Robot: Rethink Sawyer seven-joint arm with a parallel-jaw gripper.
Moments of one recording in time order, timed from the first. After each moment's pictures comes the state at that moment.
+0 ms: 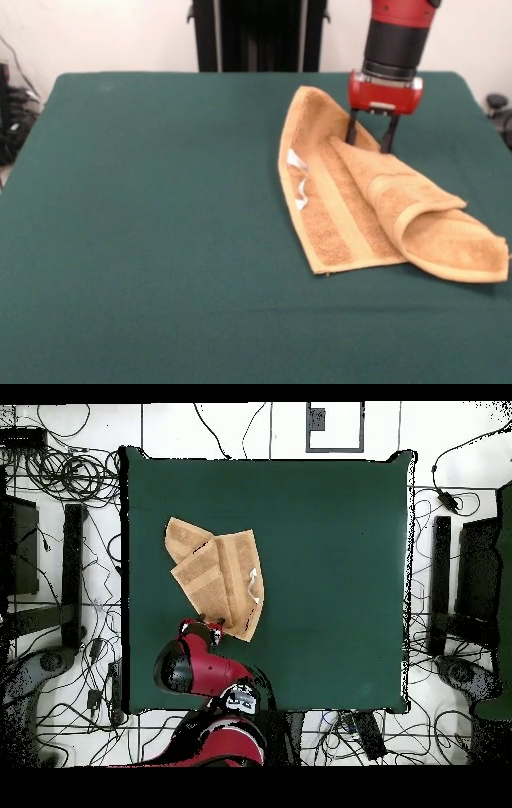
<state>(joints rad) 0.17 -0.43 -0.07 2.03 0.31 -0.27 1.72</state>
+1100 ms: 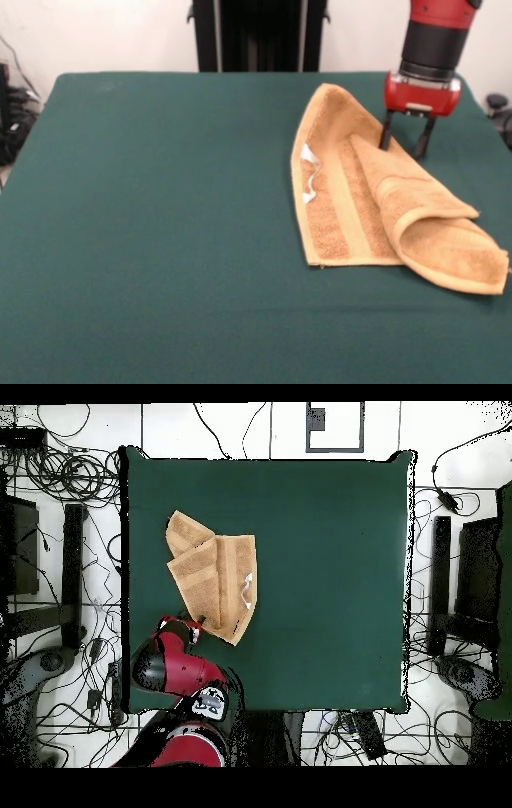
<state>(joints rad) 0.28 -0.43 -0.06 2.01 0.48 -0.27 1.72</state>
